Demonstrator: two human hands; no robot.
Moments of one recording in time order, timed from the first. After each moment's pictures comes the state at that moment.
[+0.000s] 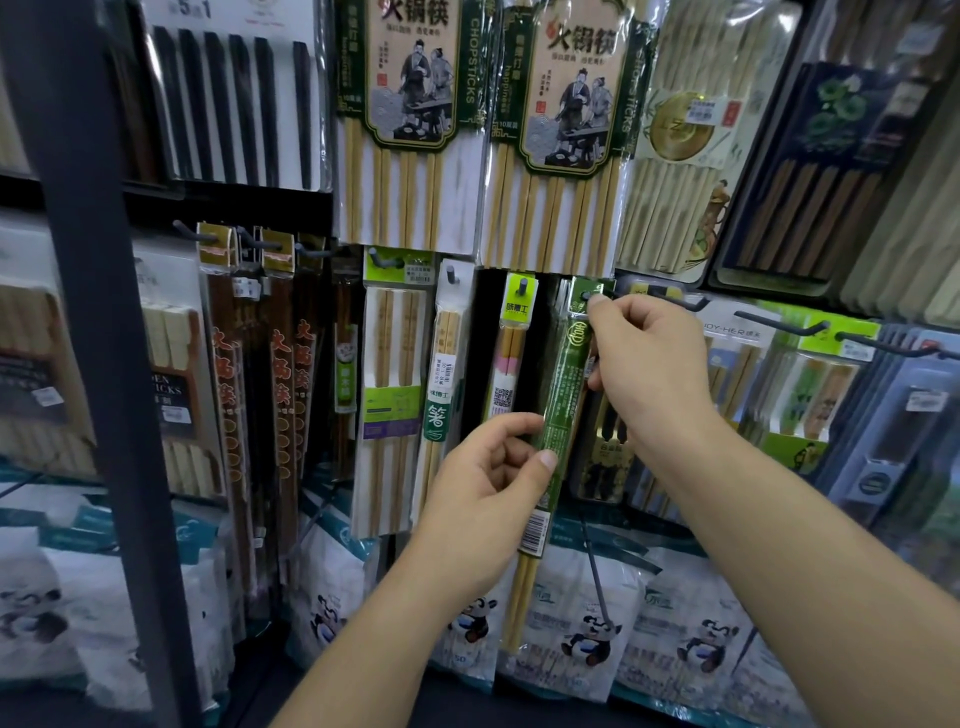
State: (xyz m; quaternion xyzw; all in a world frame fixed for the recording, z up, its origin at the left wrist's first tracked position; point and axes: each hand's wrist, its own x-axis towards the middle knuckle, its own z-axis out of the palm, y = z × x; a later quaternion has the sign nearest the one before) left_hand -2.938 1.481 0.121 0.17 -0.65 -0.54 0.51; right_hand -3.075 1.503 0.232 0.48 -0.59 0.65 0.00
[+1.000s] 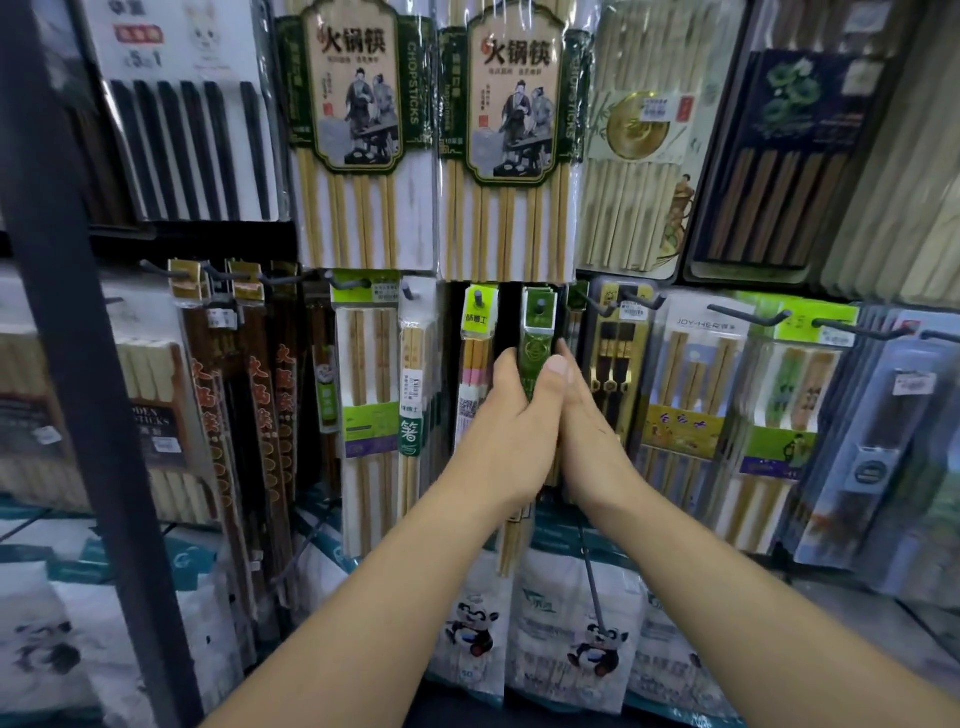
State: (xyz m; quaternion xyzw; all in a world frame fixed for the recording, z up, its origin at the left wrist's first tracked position) left_hand -2.992 1.464 0.176 0.28 -0.73 -0.45 0.43; right_hand -3.099 1.493 0.160 0.55 -0.54 0.59 -0.25
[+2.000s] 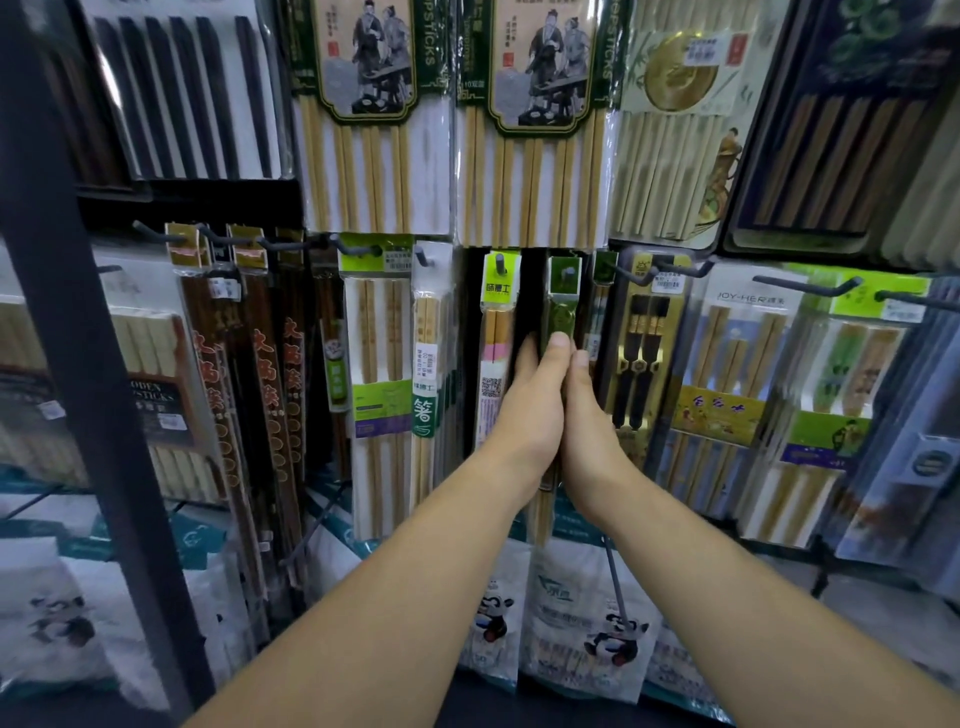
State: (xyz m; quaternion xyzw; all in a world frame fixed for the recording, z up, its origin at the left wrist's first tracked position) left_hand -3.026 1.432 0.155 0.26 -0.57 -0.63 0.46; right_hand -3.091 1.452 0.137 0.45 -0.51 0.65 -0.34
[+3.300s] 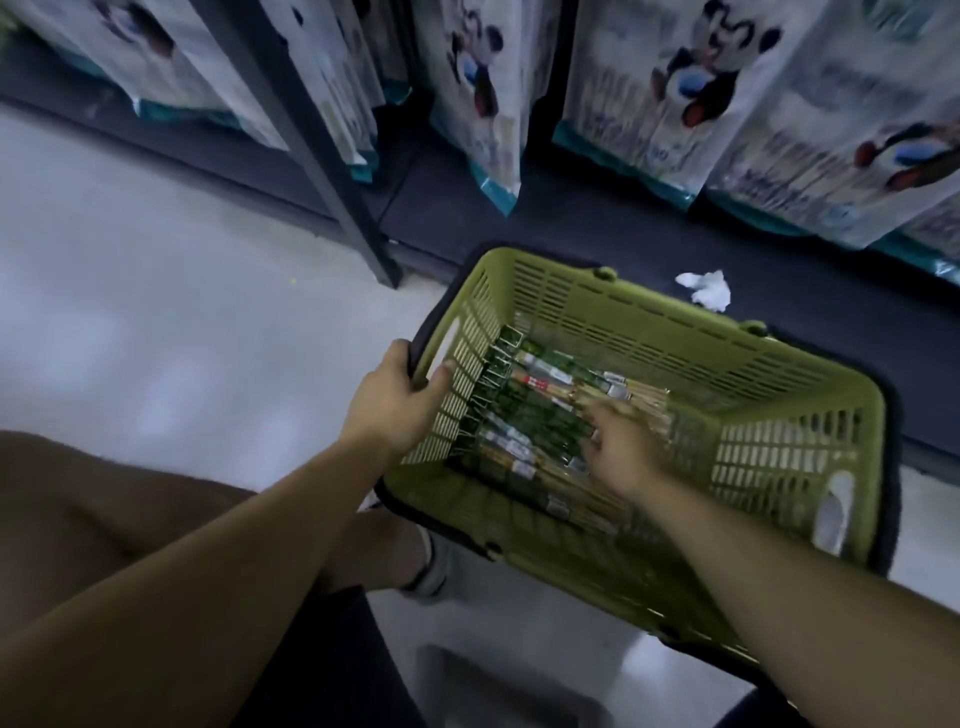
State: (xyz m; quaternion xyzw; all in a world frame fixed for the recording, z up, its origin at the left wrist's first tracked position) left_hand -2.760 1.582 -0.258 0.72 -0.56 -0.39 0.10; right_hand -3.031 1.646 -0.366 0.57 -0.73 -0.03 -0.37
